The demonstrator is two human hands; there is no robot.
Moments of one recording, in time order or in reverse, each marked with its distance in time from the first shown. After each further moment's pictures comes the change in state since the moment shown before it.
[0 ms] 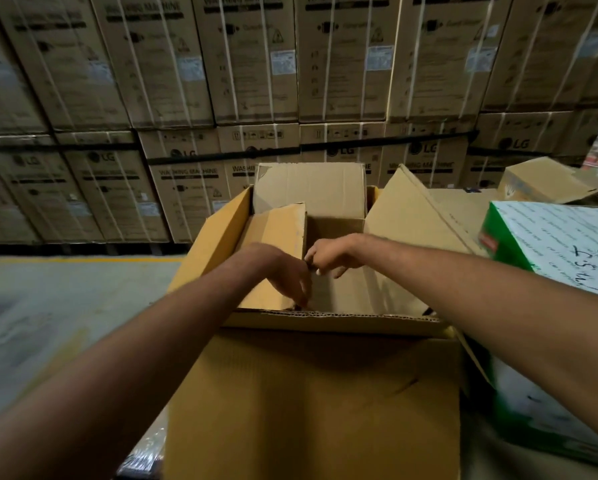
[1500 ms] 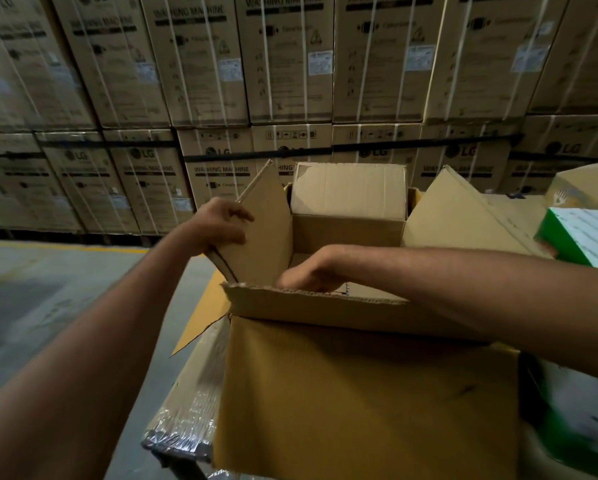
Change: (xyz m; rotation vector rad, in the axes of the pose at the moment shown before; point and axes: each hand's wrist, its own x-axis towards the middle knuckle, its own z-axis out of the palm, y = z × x) left_hand -0.084 -0.169 0.052 -0.977 0.873 -0.297; right_hand -0.051 -0.118 0.050 -0.028 -0.514 -0.213
